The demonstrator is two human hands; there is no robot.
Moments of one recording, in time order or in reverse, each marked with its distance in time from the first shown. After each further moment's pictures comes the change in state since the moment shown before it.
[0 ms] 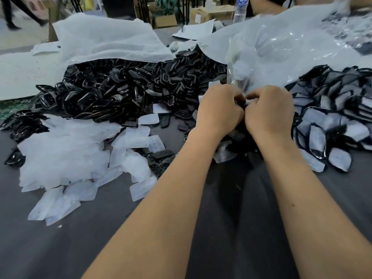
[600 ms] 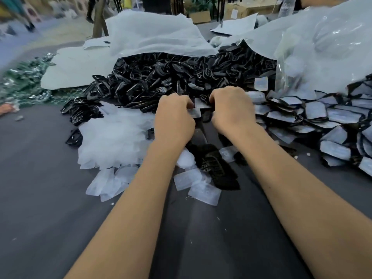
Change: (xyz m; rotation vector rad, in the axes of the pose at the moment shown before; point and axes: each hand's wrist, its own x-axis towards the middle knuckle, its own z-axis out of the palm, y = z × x) left_hand -0.062 -0.110 -0.108 0.407 0.139 -0.314; right_hand -0.025 -0.114 0.075 -0.184 -0.354 -0.418
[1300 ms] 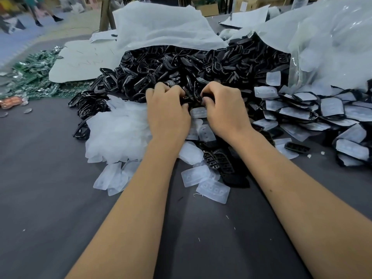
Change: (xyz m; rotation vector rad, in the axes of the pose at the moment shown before) left_hand -0.005 -0.019 -0.006 0.022 0.193 -0.073; right_hand -0.009 -0.018 0.021 0.543 0.157 -0.118
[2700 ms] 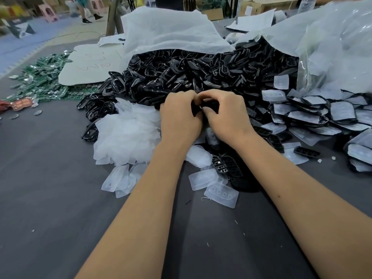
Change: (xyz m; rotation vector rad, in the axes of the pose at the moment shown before) left_hand 0.004 -0.003 0.004 -0.112 -0.115 0.088; right_hand -0.002 -0.007 0.005 0.202 -0.093 0.052
